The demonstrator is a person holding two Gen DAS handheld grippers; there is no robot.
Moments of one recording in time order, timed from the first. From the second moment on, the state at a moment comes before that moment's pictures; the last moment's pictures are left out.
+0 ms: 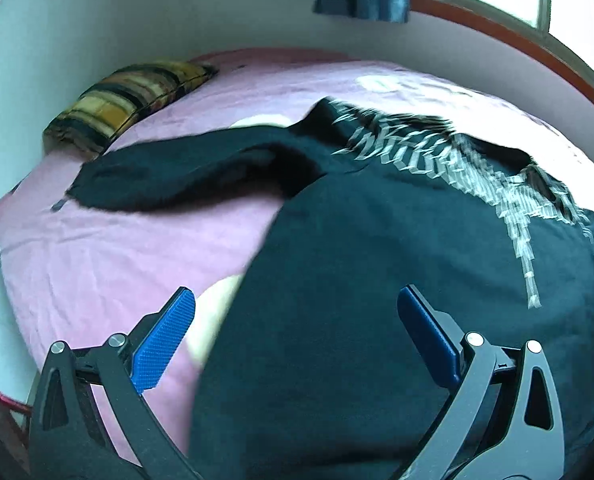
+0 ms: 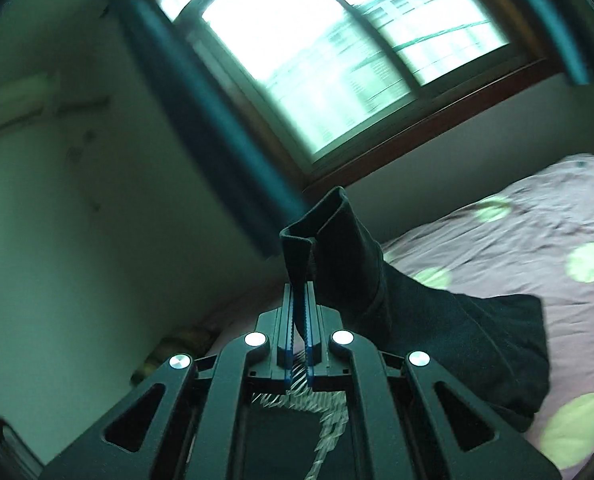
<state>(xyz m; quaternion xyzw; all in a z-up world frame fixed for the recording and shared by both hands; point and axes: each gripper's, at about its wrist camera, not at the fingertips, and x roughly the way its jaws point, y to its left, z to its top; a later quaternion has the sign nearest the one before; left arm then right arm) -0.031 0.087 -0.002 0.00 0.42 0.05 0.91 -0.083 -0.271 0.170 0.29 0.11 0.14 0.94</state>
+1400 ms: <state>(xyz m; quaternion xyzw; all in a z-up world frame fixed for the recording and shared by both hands) -0.016 0.080 -0.001 -0.02 0.40 0.02 0.92 0.060 -0.406 -0.014 0.36 0.35 0.10 0.86</state>
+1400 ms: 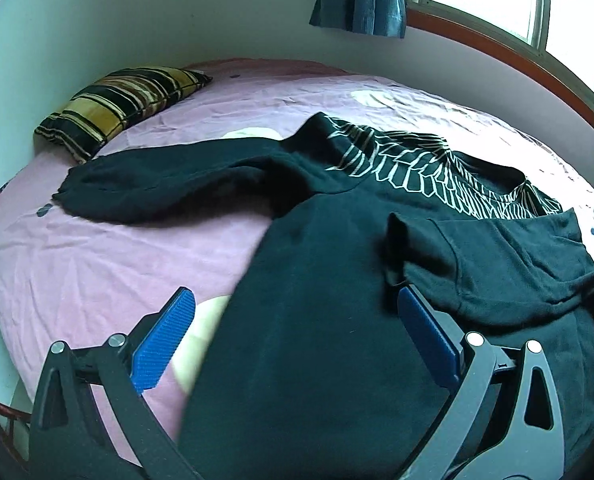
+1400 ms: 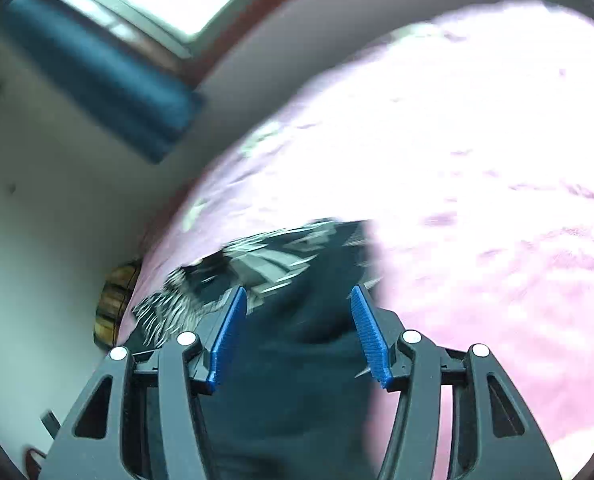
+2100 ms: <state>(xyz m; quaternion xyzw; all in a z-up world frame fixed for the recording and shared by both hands) -0.002 0.040 -0.017 -0.01 0.42 0.00 0.91 0.080 -0.424 -0.066 0.45 0.40 0.13 0.79</state>
